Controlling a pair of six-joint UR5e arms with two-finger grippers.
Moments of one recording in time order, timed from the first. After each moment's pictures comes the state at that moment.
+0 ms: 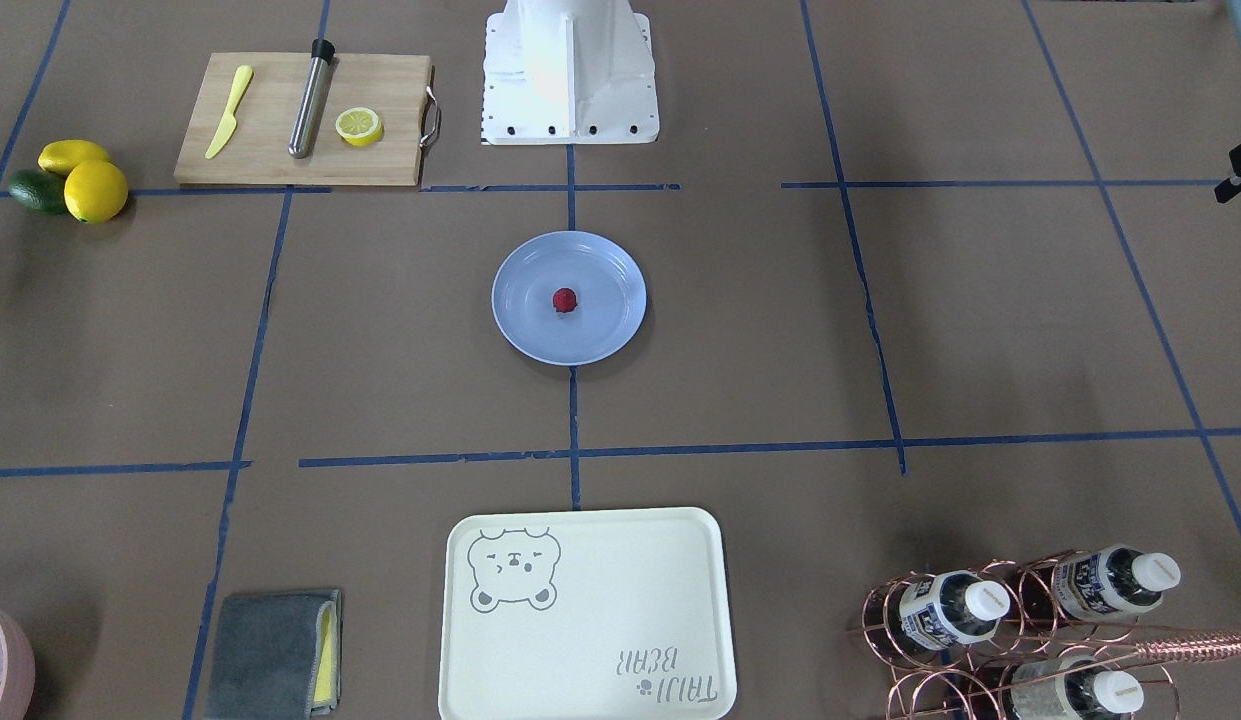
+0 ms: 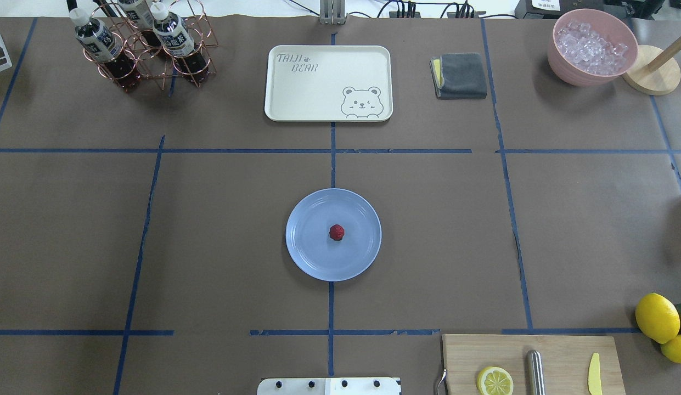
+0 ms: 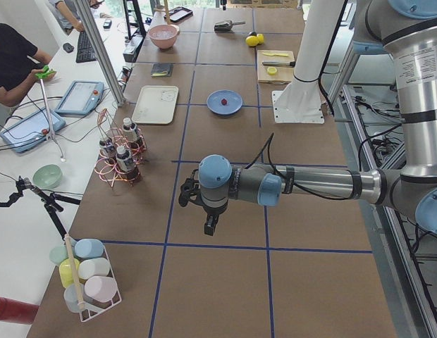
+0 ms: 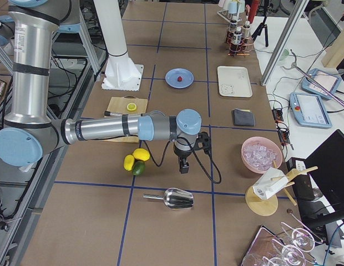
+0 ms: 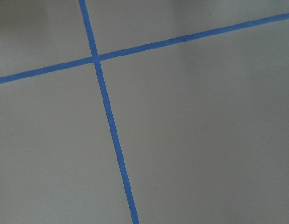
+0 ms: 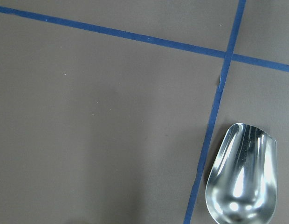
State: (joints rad) left arm -1.48 -1.32 -1.83 -1.69 -2.42 0.05; right arm 1.46 -1.71 1.85 -1.67 2.40 -0.10
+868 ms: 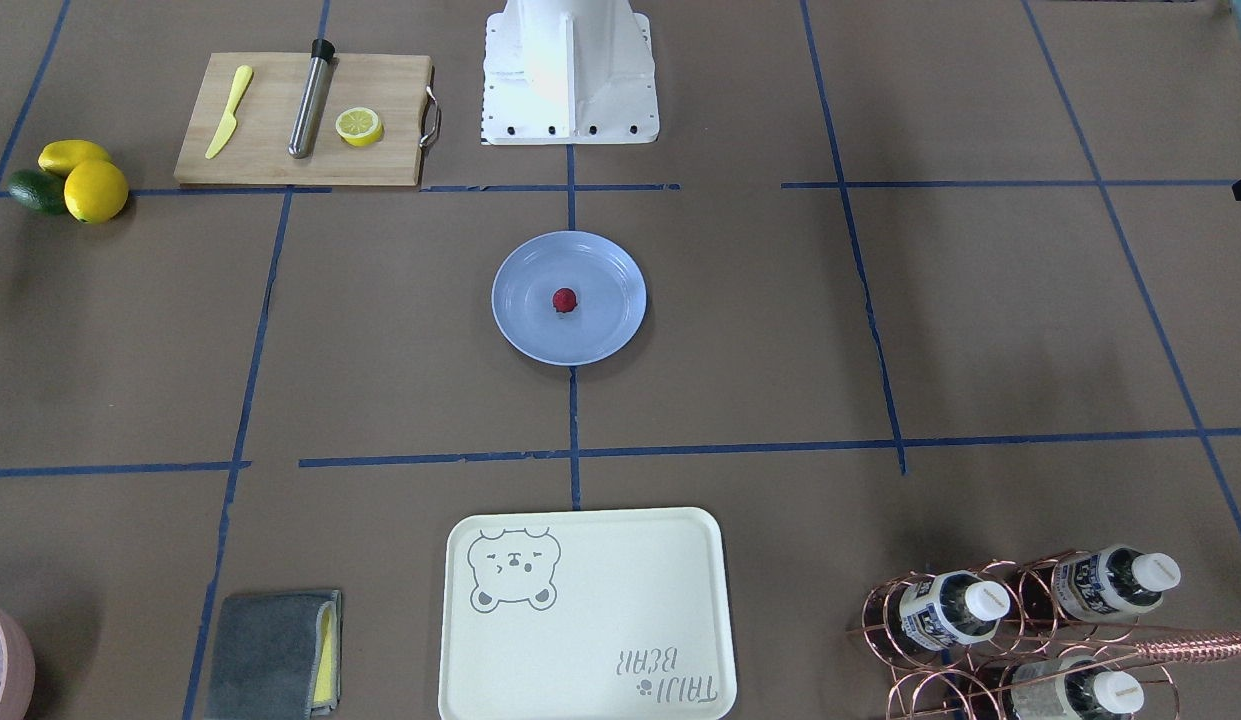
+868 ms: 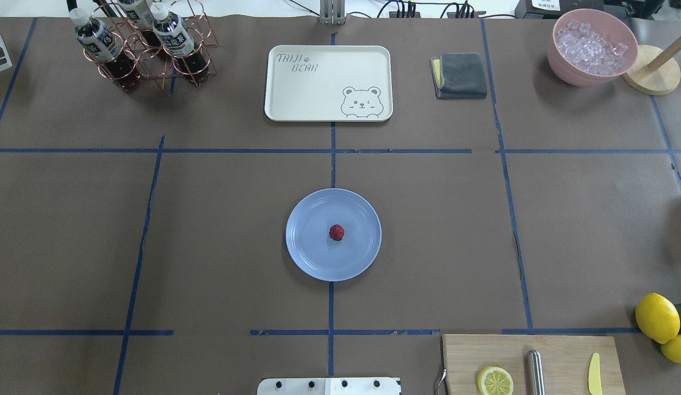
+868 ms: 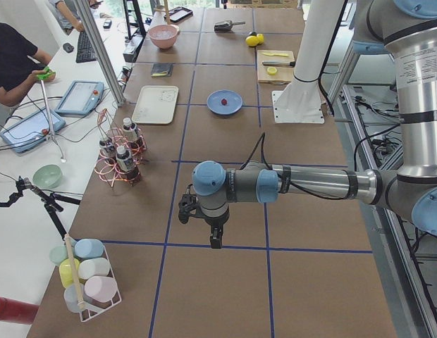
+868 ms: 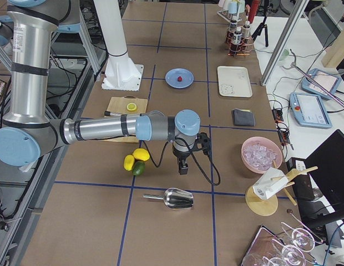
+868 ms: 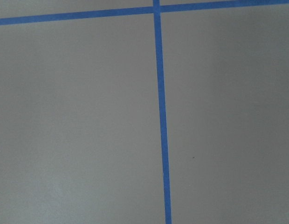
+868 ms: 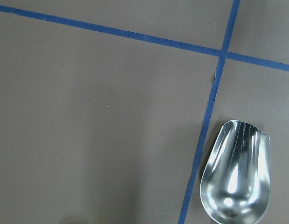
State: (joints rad) left arm -1.52 -1.37 -1.83 -1.47 -2.35 0.05; right arm 1.48 -1.72 1.86 -1.69 2.40 -0.13
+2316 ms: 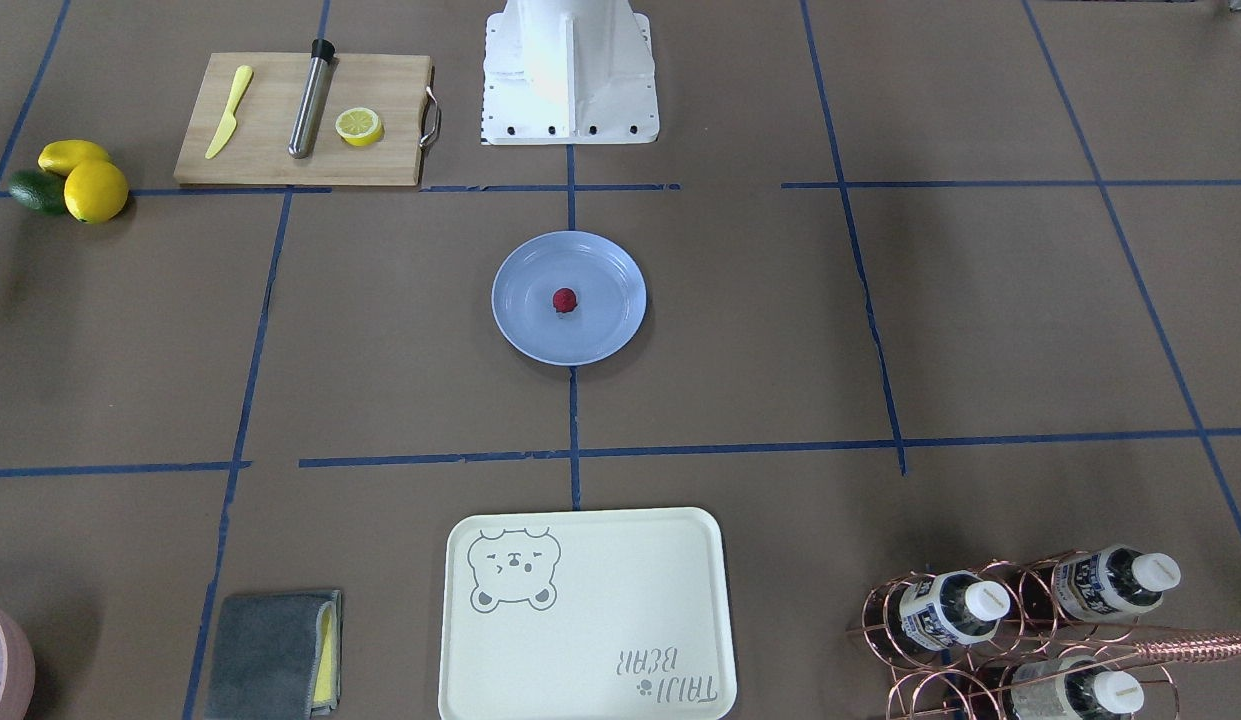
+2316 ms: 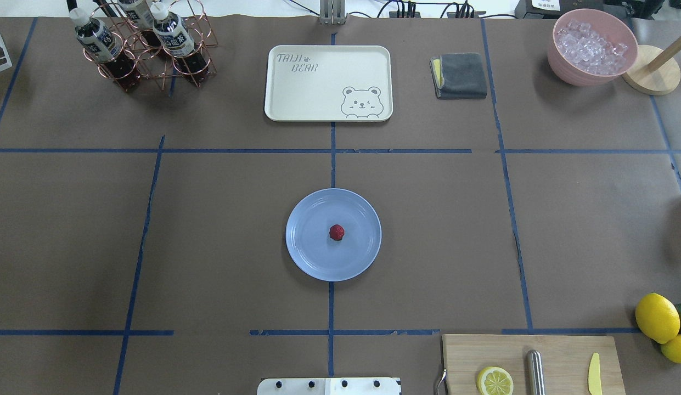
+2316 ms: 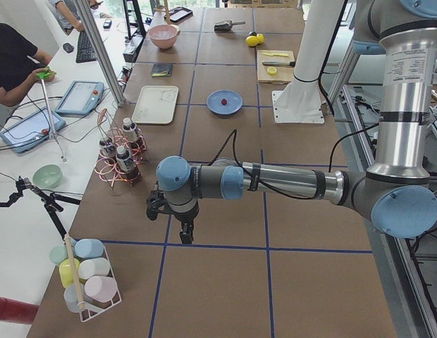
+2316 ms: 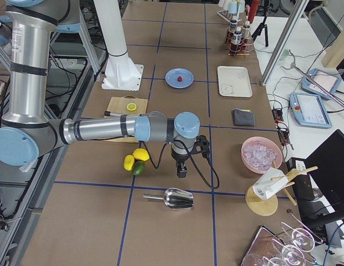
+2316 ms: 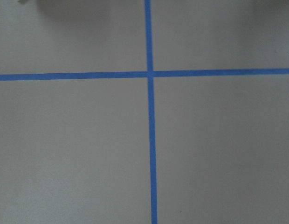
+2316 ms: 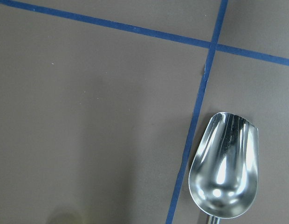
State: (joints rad) left arm -1.55 -1.57 -1.67 -1.46 -2.36 -0.04; right arm 1.50 -1.72 1.86 -1.73 2.38 -0.18
